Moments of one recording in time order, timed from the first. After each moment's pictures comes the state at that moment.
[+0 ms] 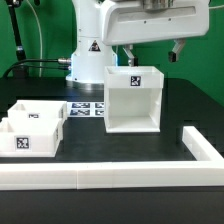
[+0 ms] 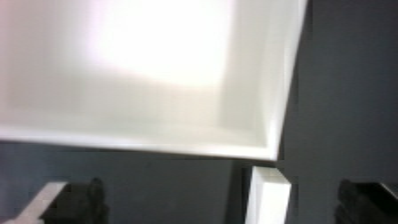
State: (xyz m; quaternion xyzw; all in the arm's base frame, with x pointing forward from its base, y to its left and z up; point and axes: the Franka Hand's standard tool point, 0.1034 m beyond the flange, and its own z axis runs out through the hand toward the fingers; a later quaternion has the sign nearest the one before) arm 0.456 0.091 0.139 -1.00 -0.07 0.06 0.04
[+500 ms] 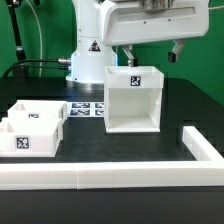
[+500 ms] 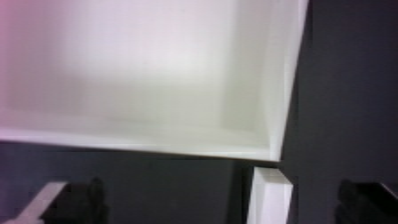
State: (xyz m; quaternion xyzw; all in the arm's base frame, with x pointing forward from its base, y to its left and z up) arm 0.448 0.090 0.137 -1.00 -0.03 0.06 0.05
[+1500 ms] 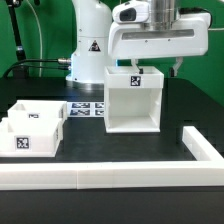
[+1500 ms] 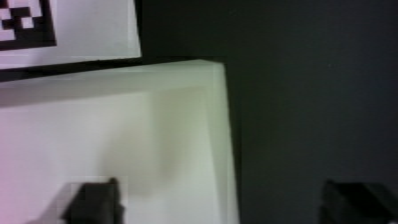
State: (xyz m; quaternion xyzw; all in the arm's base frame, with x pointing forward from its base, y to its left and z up) arm 0.394 0.114 0.099 -1.00 0.05 0.06 0.04
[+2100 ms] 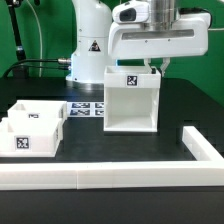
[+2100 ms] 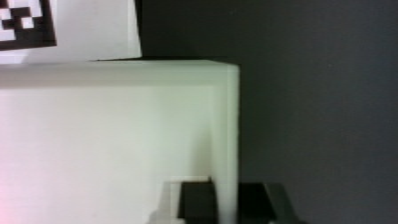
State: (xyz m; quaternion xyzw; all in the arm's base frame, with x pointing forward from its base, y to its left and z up) arm 0.394 0.114 0.099 -1.00 0.05 0.06 0.04
